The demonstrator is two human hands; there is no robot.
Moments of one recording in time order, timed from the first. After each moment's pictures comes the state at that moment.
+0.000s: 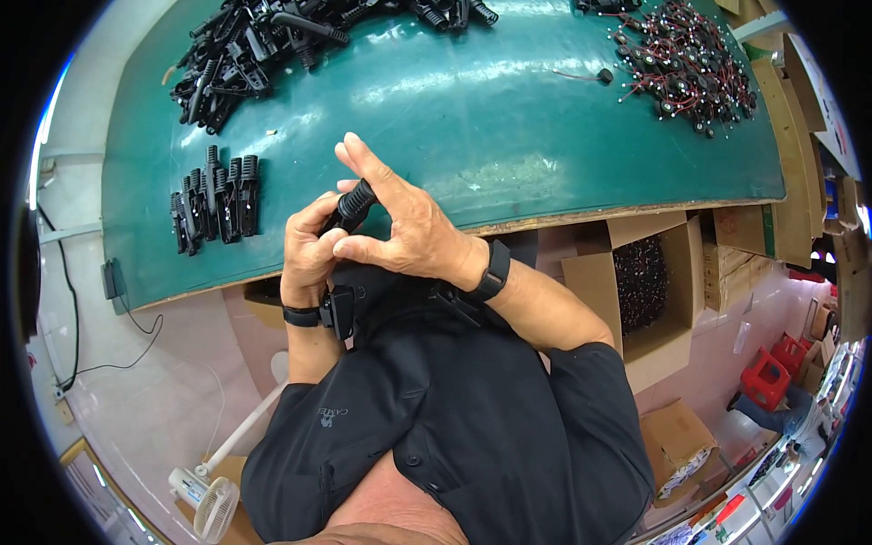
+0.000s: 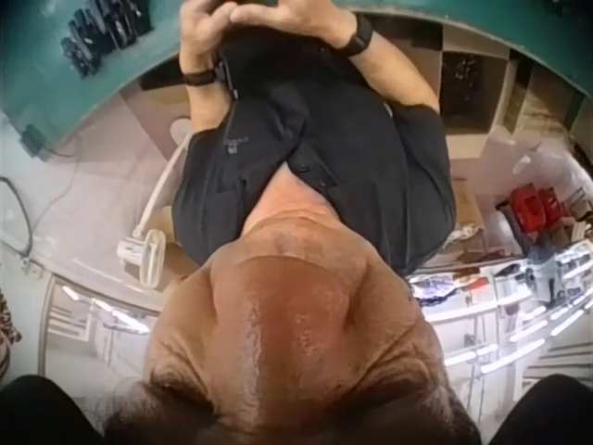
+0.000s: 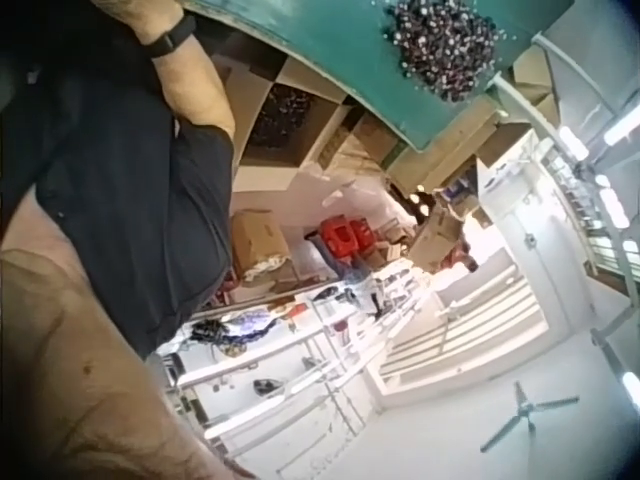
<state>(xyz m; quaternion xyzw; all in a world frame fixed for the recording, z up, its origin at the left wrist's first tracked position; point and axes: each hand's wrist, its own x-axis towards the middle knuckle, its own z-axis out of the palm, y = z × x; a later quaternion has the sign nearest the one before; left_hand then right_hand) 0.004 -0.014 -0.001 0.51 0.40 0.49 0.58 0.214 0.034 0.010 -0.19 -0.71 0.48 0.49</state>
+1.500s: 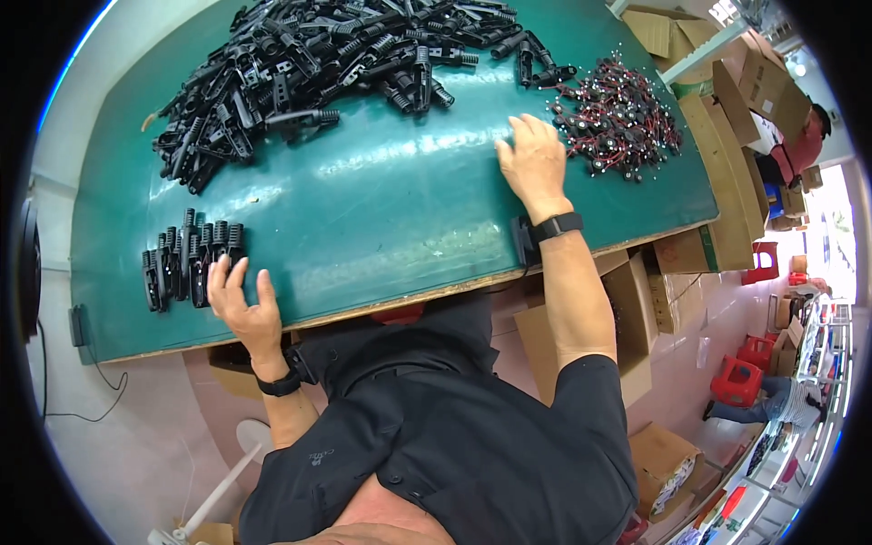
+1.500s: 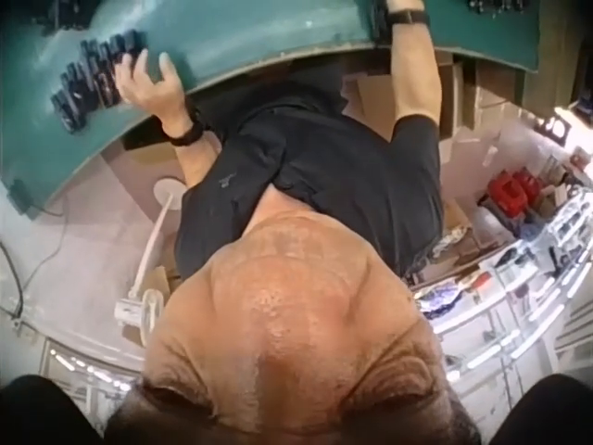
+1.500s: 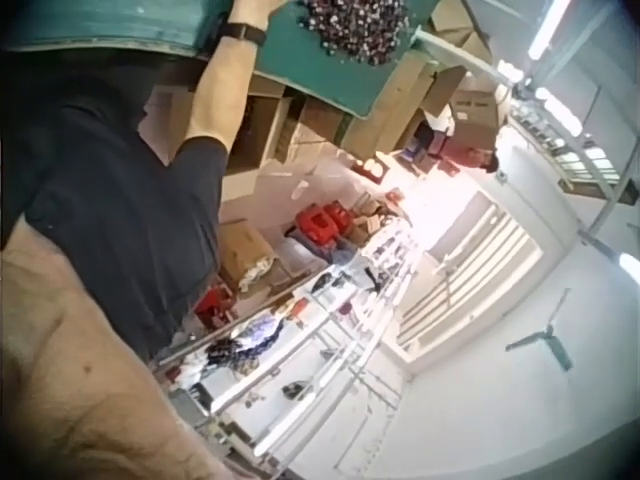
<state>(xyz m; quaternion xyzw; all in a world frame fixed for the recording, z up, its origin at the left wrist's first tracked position) -0.053 -0.031 0.029 0.60 0.69 0.36 -0.16 0.377 0.178 0.030 -0.62 -0.75 -0.08 0.24</state>
